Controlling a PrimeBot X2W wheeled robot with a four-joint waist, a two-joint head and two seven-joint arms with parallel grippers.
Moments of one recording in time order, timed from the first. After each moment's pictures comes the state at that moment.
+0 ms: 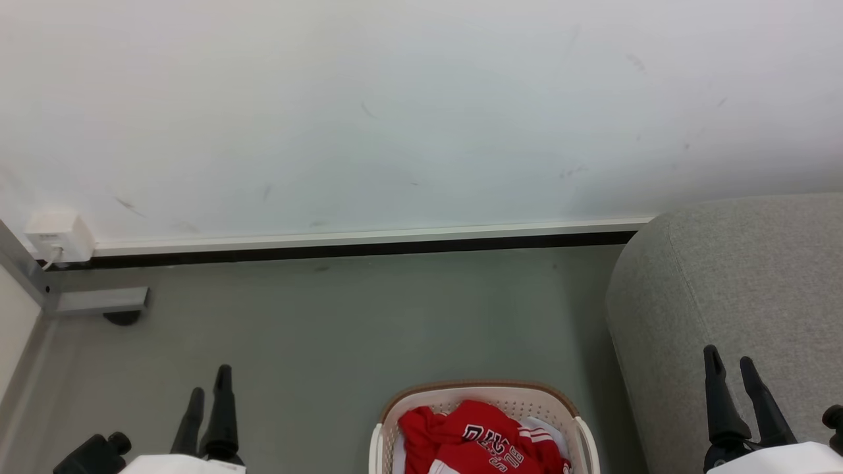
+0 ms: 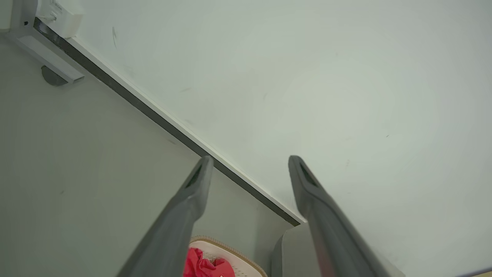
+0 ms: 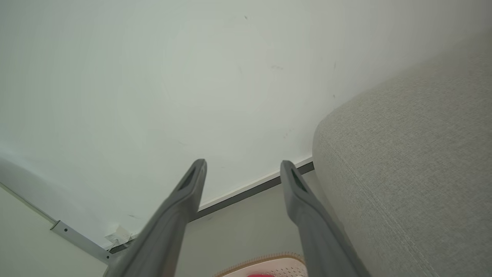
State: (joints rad) left arm -0.05 0.04 0.07 0.23 -0.80 -0.09 -0.09; right arm -0.05 -0.09 0.02 0.19 0.72 0.13 -0.10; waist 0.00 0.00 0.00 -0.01
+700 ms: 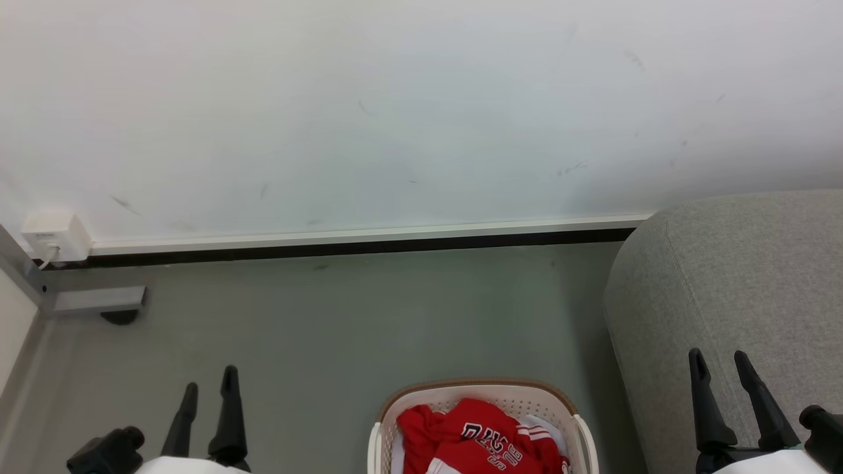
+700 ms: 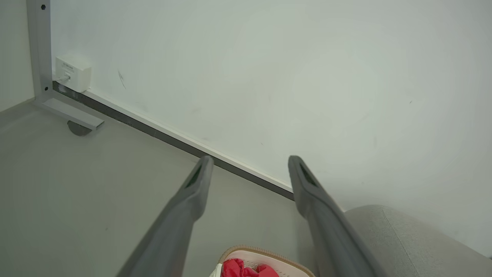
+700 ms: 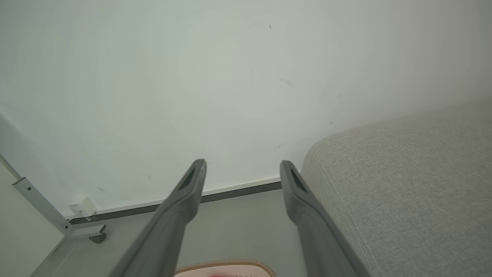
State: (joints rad) left arm -0.04 0.04 0.06 0.22 -0.54 -0.07 -0.15; right arm -0.04 -0.10 0.04 0.17 0.48 0.13 -0.15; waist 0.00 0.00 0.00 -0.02
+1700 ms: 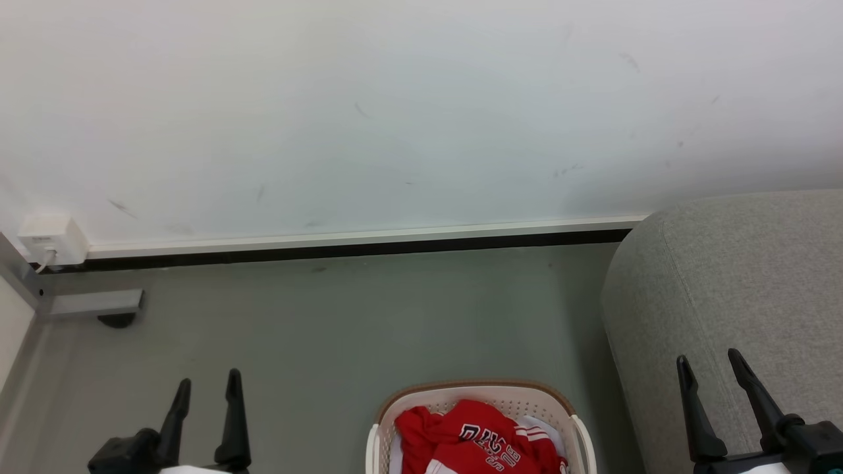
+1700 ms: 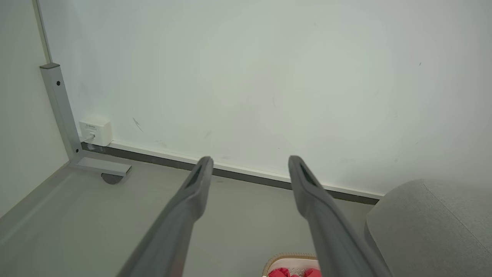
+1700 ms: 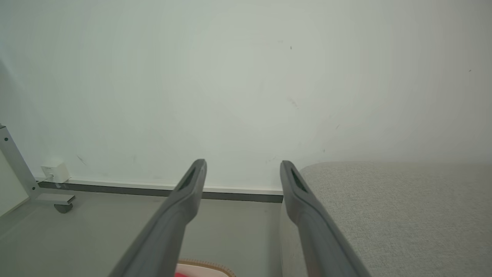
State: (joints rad) left arm -0.02 0.04 0.05 0.20 -0.26 -0.05 -0.22; right arm -0.02 -0.12 0.05 0.16 0.23 0.13 -0.22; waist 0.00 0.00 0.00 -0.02
